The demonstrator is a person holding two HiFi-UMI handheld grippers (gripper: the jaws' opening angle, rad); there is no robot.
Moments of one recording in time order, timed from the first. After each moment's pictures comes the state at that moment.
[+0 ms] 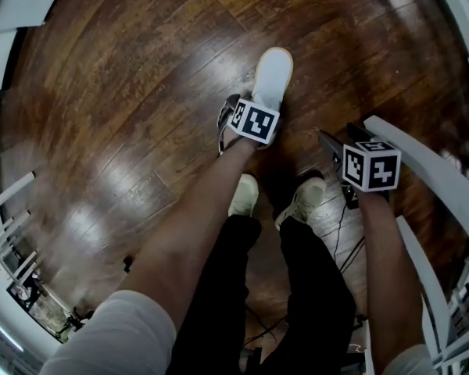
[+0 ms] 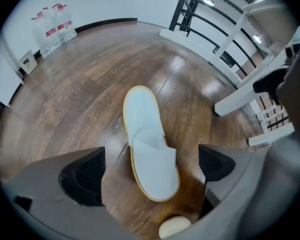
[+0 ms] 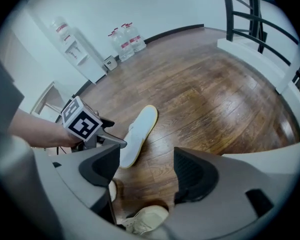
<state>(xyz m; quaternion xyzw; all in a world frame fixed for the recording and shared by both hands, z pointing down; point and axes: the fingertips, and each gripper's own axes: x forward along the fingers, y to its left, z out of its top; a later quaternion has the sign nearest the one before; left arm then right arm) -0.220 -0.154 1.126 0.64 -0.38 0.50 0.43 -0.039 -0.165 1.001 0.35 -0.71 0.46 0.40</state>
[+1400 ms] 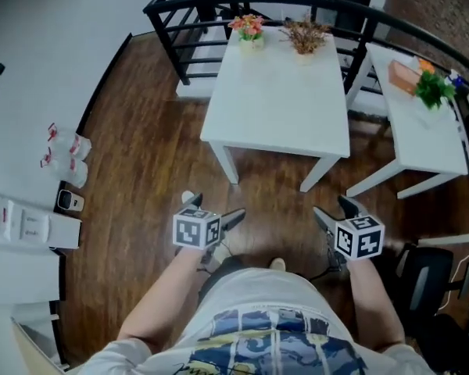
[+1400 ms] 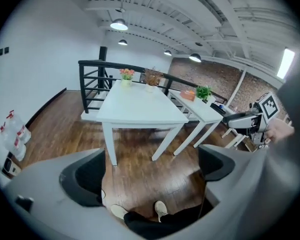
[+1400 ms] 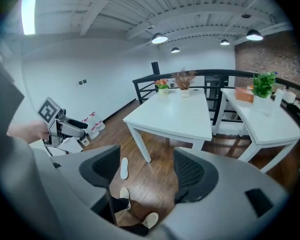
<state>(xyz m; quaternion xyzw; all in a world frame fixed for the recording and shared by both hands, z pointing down) 0.074 0.182 0.215 0.89 -0.16 0.37 0.21 0.277 0.372 0.183 0.73 -0.57 0.35 0.12</state>
